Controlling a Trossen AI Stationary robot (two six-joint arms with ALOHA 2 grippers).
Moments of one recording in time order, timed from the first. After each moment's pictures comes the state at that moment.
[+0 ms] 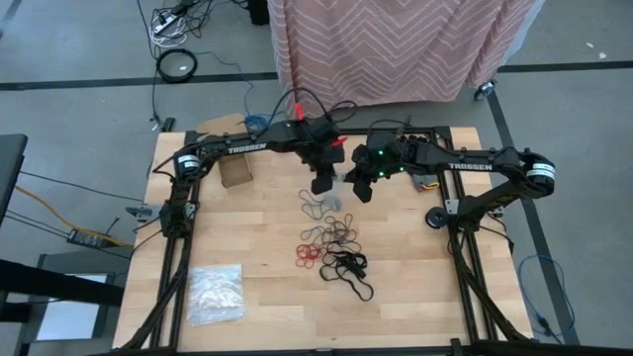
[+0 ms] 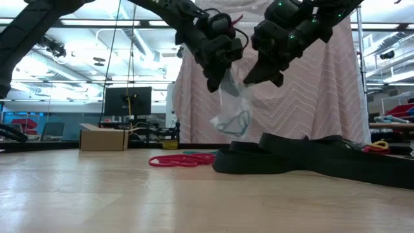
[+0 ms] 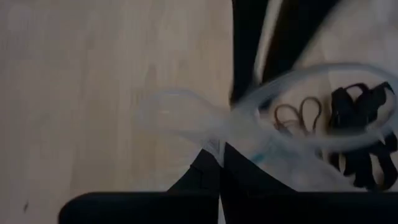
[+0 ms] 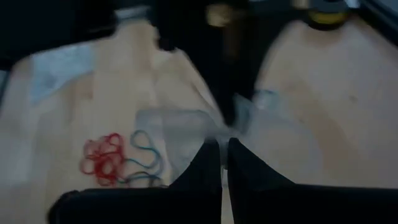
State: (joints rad) left arm 0.38 2.03 1.81 -0.80 0.36 0.25; right arm -0.35 1.35 0.91 -0.24 -0.21 0.14
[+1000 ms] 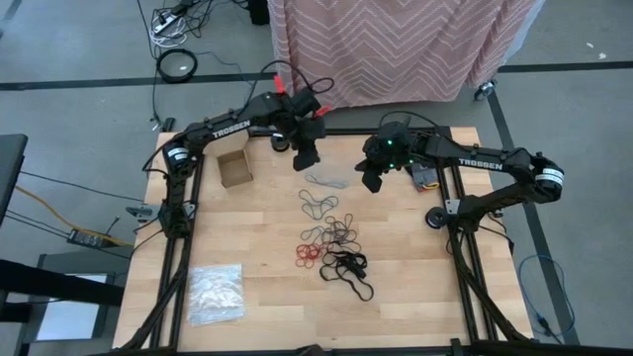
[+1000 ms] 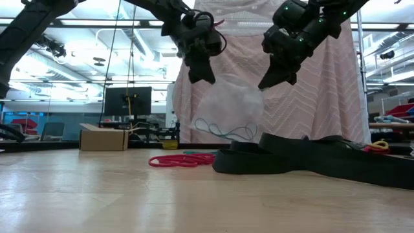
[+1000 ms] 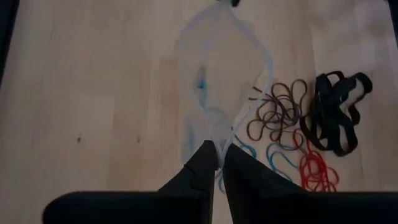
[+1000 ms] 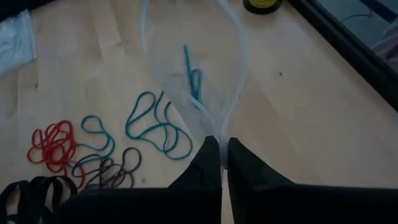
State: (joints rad) left arm 0.53 1.98 1.90 -1.04 0.47 0.31; right arm -0.44 1.28 0.91 -0.37 -0.15 0.08
